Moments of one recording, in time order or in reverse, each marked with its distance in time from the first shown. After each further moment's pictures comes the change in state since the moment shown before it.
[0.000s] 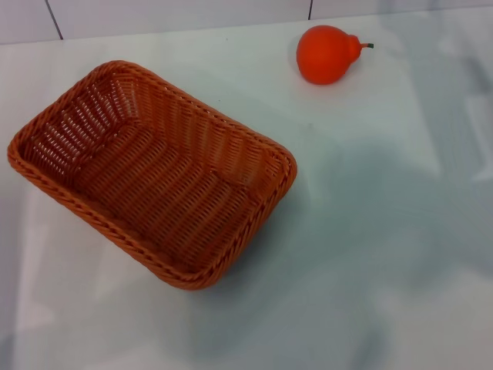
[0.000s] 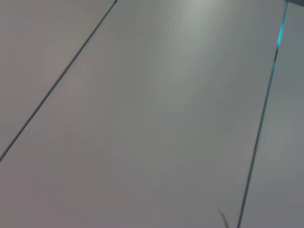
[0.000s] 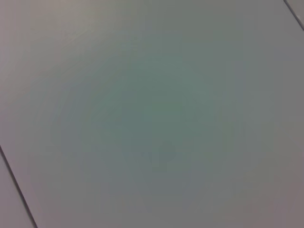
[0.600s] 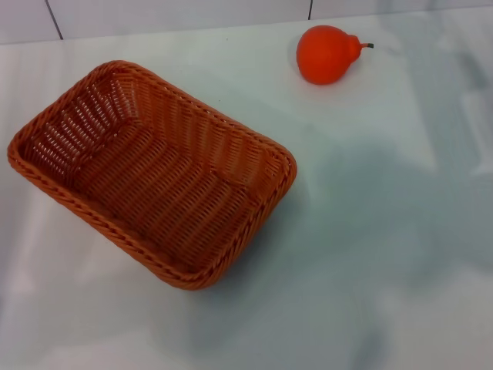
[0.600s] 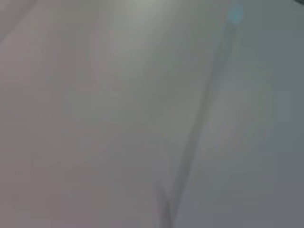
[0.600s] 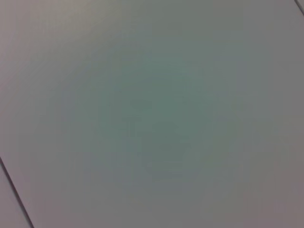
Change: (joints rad) left arm -0.003 0.017 0.193 0.173 0.007 -0.071 -0.167; right arm 0.018 0.000 0.000 -0.005 0.003 0.058 0.000
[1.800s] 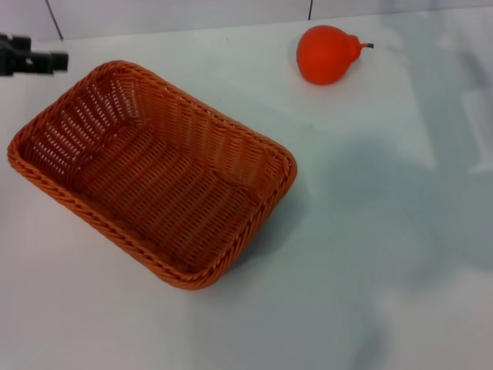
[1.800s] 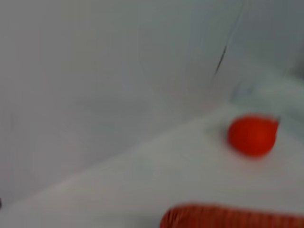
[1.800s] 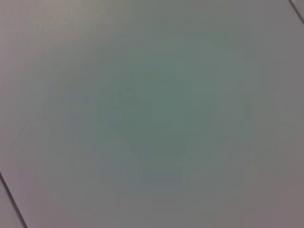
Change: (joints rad) left arm -0.248 0.203 0.459 0.826 1.187 -0.174 -1.305; right arm 0.004 -0.002 0.011 0.002 0.003 0.006 0.002
